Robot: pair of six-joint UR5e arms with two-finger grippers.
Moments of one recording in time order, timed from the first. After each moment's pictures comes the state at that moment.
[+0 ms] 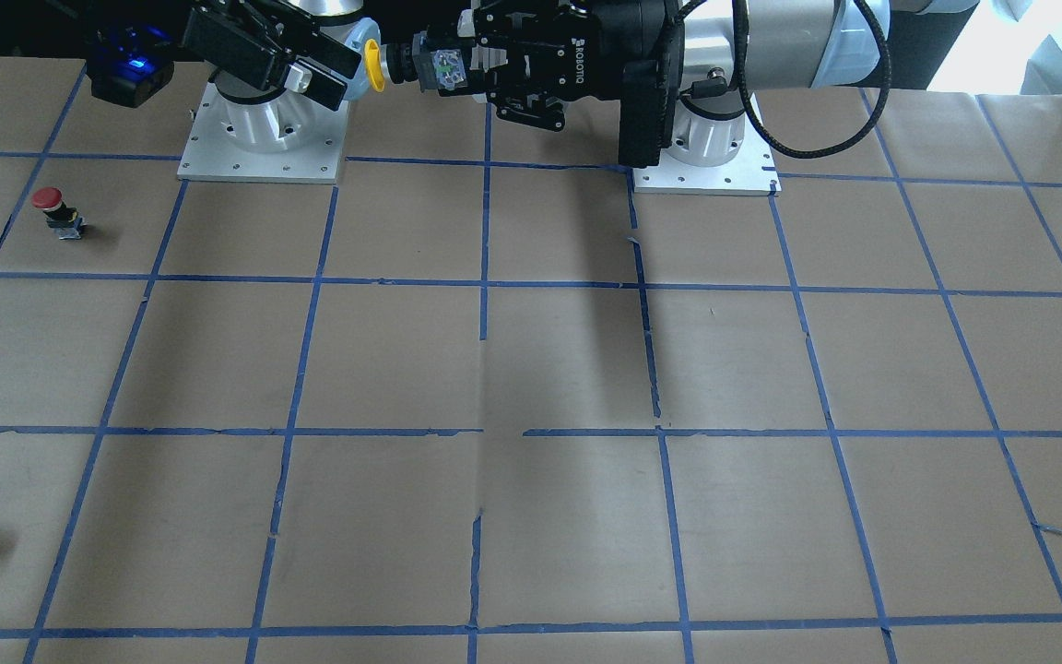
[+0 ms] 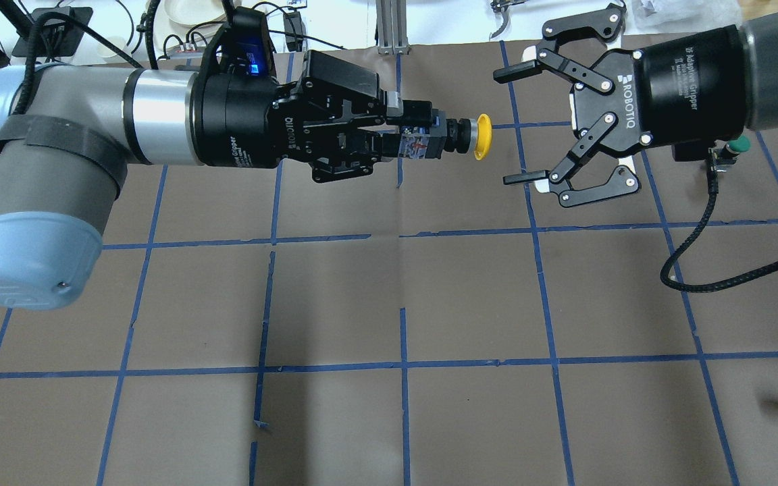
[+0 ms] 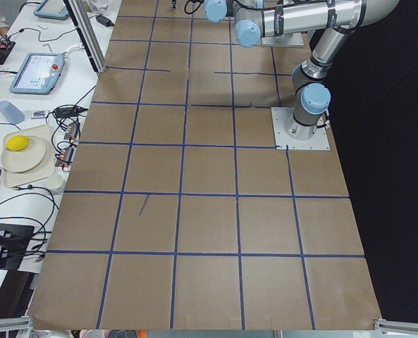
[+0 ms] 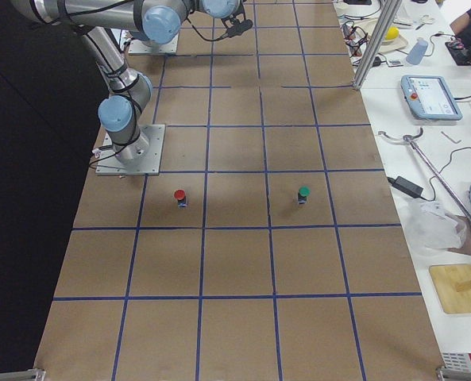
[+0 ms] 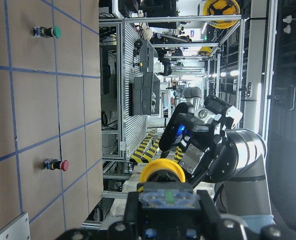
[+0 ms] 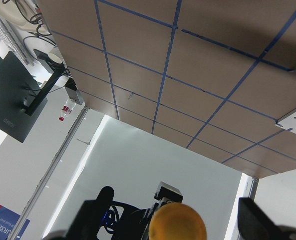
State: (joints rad) left arm -1.58 -1.45 -1.91 -1.43 0.14 0.06; right arm 1.33 -1.85 1.83 -1.41 -0.48 0.94
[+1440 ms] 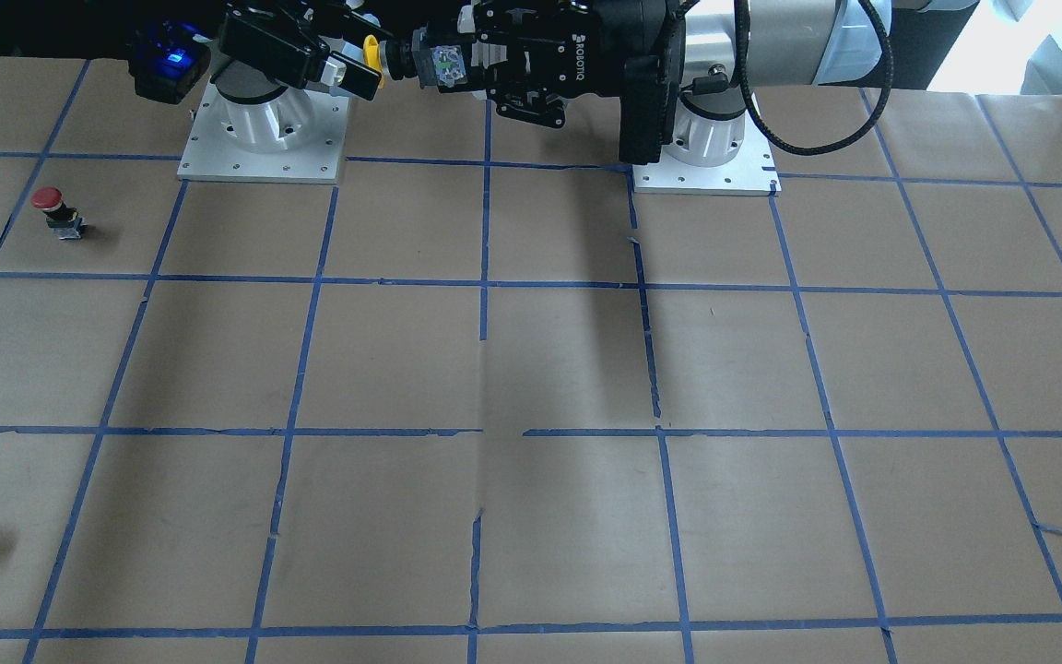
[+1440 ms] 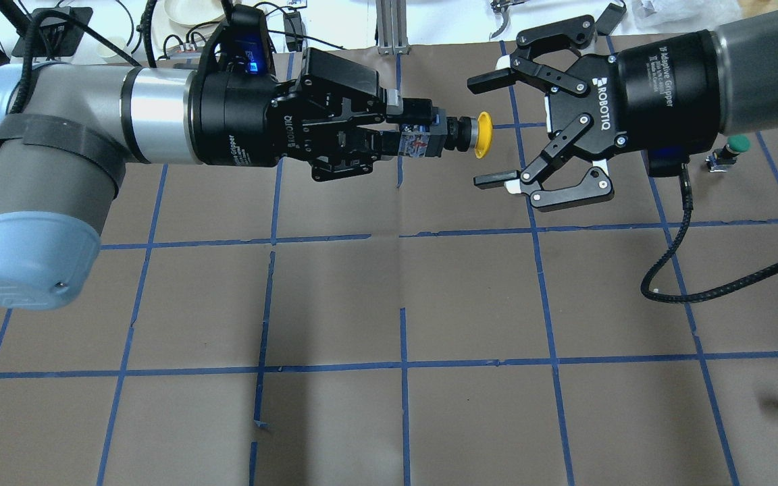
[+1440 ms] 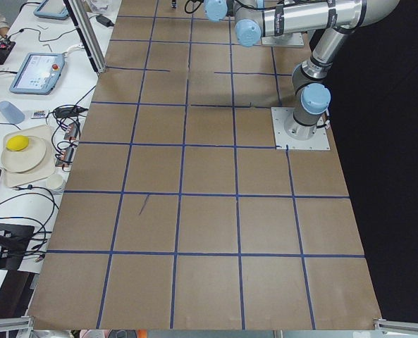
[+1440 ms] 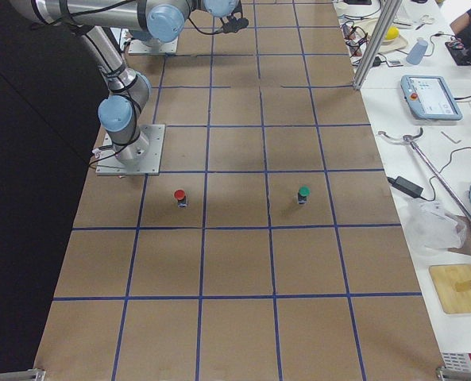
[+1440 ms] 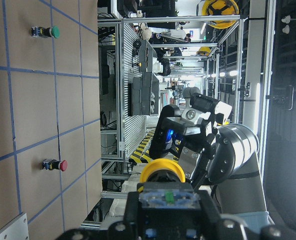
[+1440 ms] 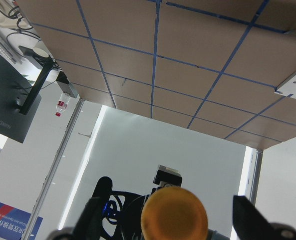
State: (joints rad) left arm -1.58 -1.45 -1.90 -1.43 0.14 0.05; right arm 1.37 -1.86 1.83 -1.38 -0.44 1.06
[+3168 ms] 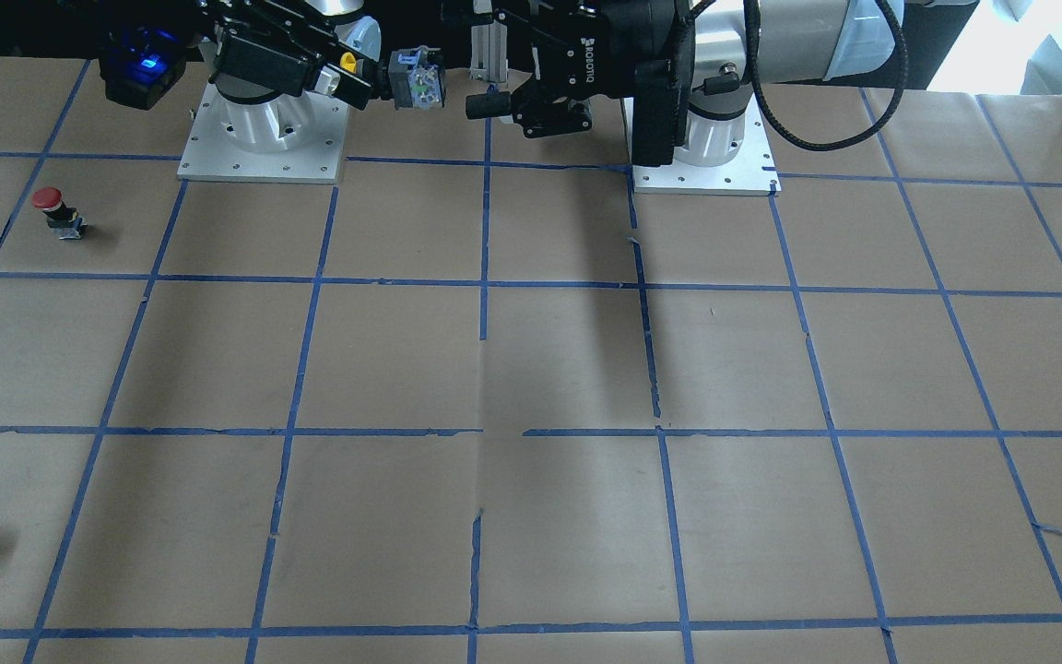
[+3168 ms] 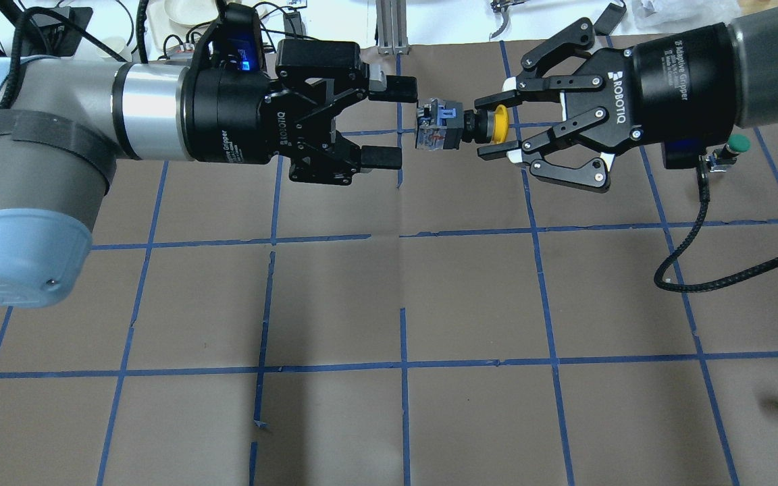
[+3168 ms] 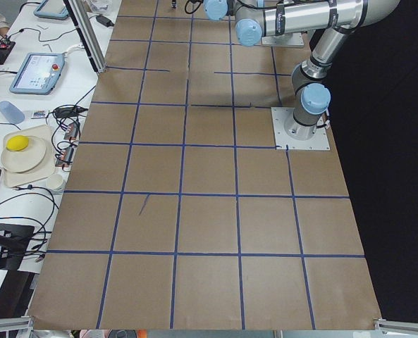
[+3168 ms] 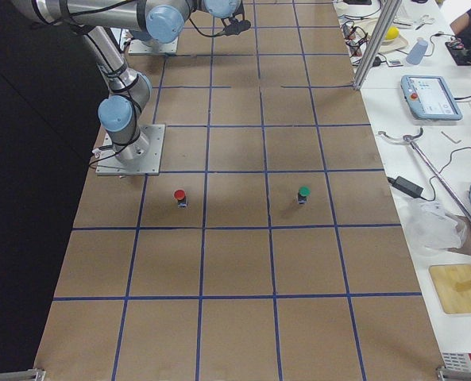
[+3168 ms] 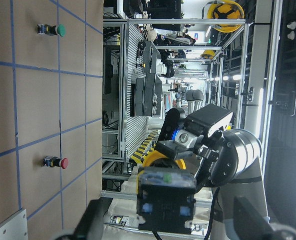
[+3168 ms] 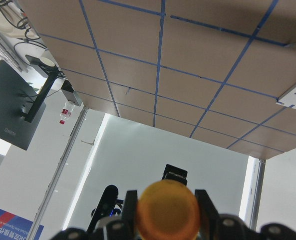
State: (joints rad) left arm -1.55 -1.44 -1.90 -1.43 0.21 0.01; right arm 1.33 -1.85 1.82 -1.41 -0.52 1.01
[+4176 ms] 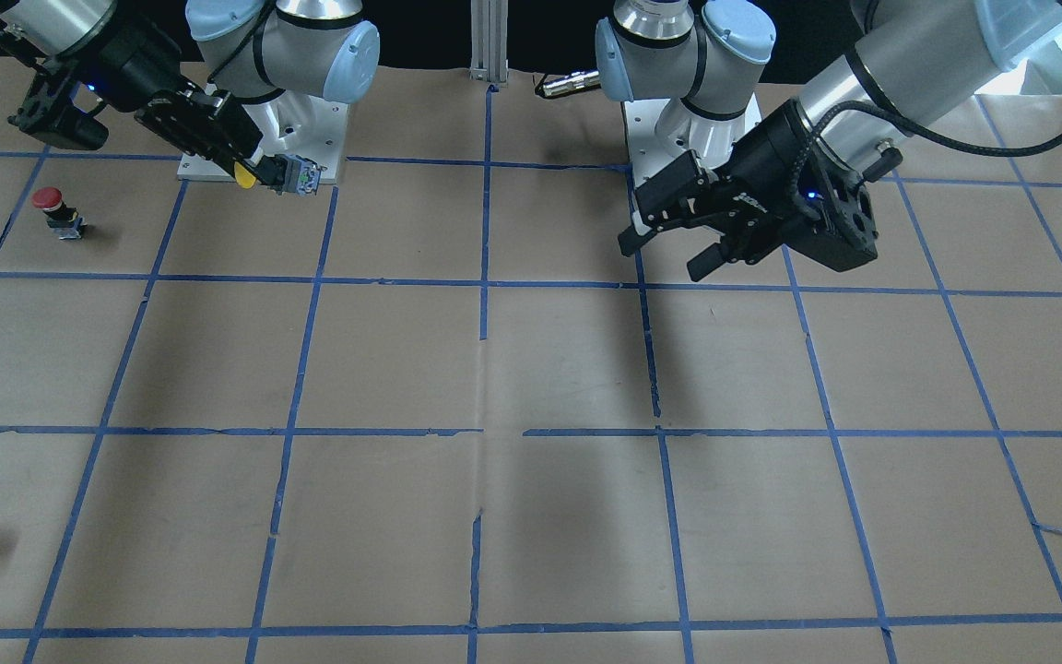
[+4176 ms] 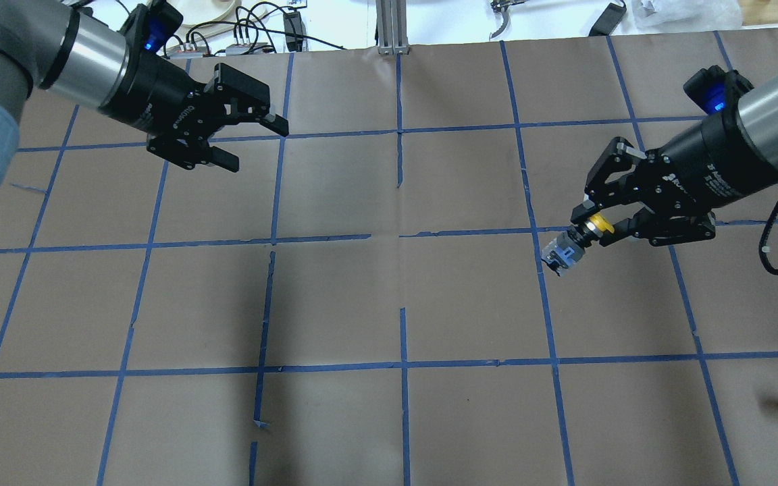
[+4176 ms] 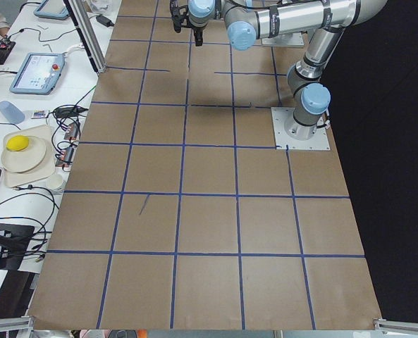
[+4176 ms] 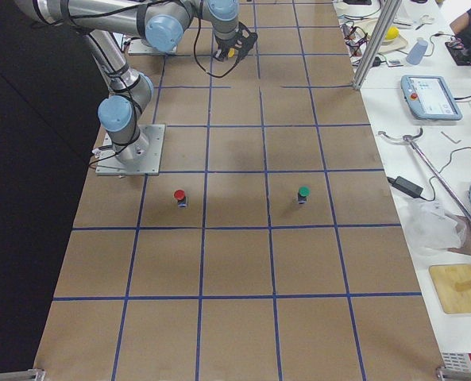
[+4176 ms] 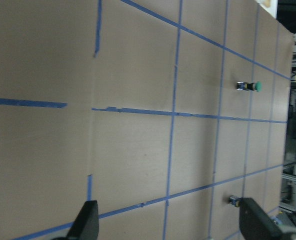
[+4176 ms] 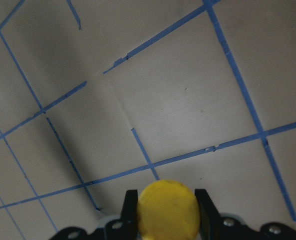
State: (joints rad) left arm -1.44 -1.60 -1.60 -1.52 1.12 0.01; right arm 1.27 -1.84 1.90 -1.50 -1.15 0.02
